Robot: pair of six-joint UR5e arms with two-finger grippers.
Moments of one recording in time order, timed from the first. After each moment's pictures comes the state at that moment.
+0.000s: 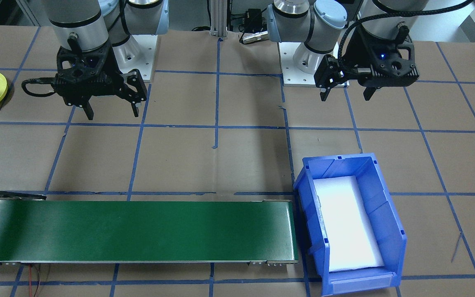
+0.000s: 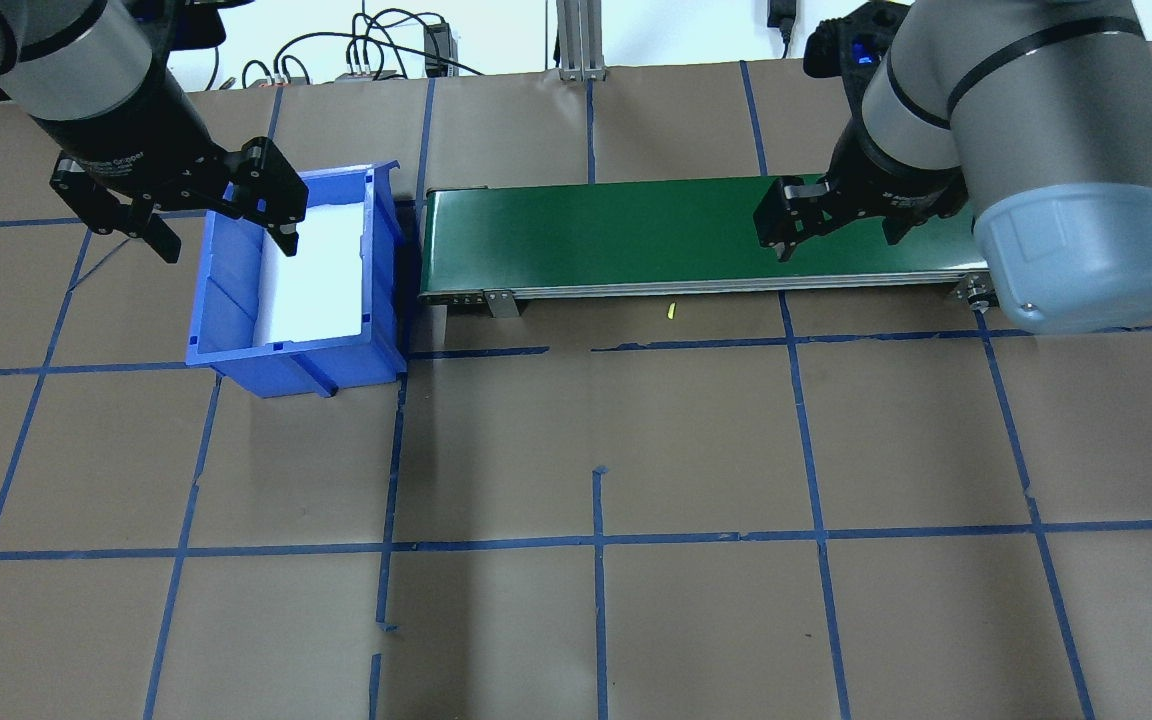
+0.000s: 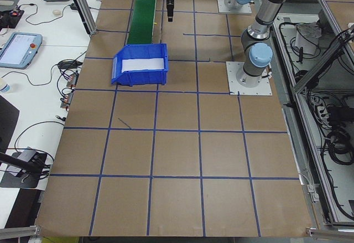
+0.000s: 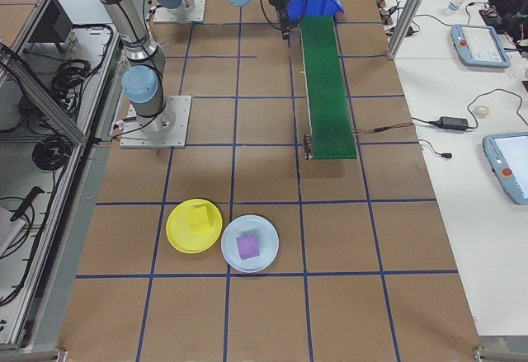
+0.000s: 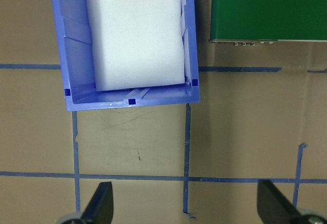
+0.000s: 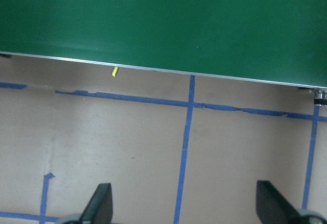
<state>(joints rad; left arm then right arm) -1.53 -1.54 -1.55 -1.63 1.60 0.01 1.63 -1.63 1.75 -1.82 -1.61 -0.06</state>
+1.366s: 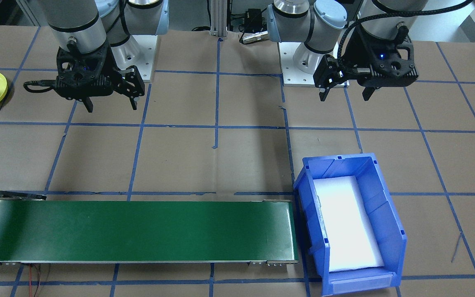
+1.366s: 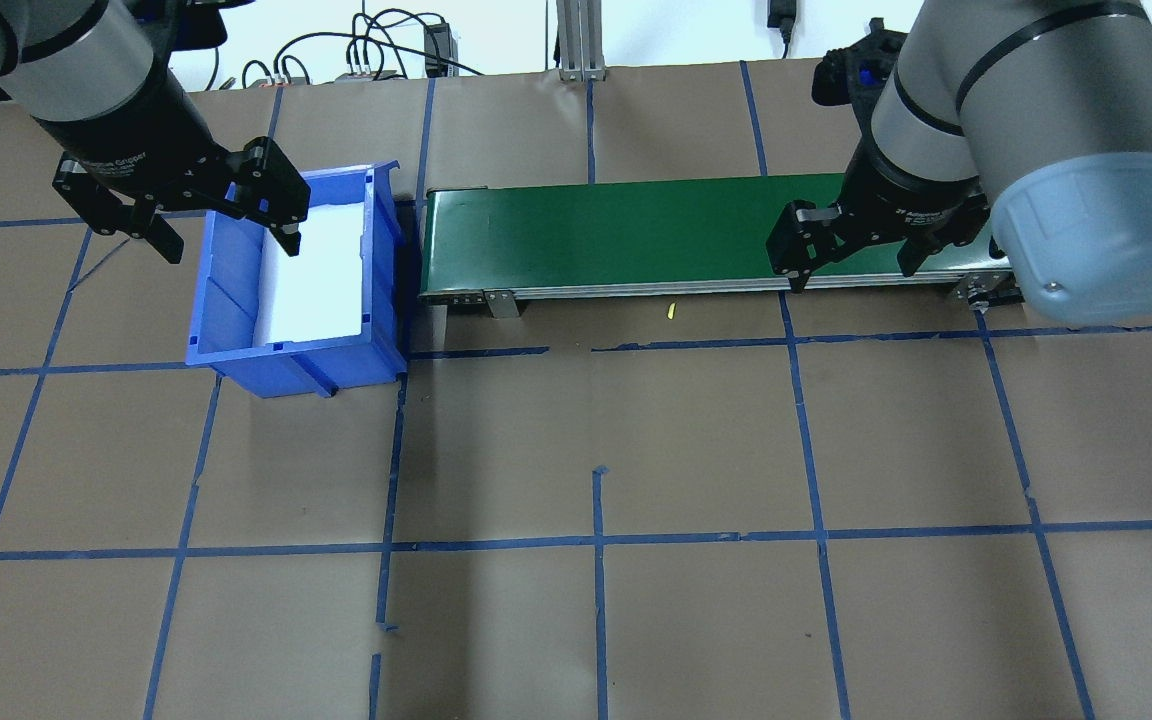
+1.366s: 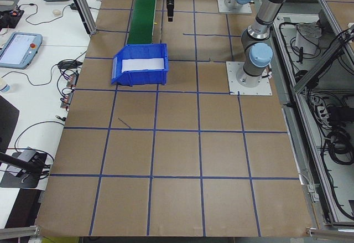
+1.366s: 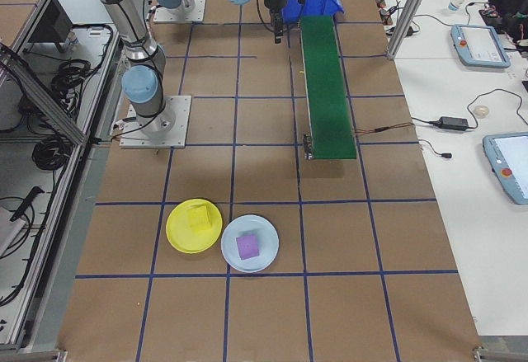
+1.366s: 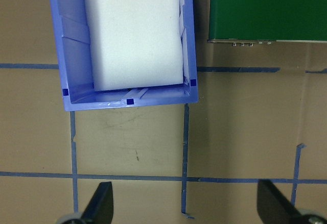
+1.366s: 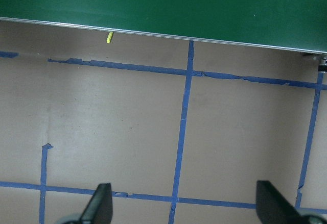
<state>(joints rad) -1.53 -1.54 -1.55 -1.63 1.59 0.01 1.62 -1.63 1.73 -1.73 -1.58 -0.06</state>
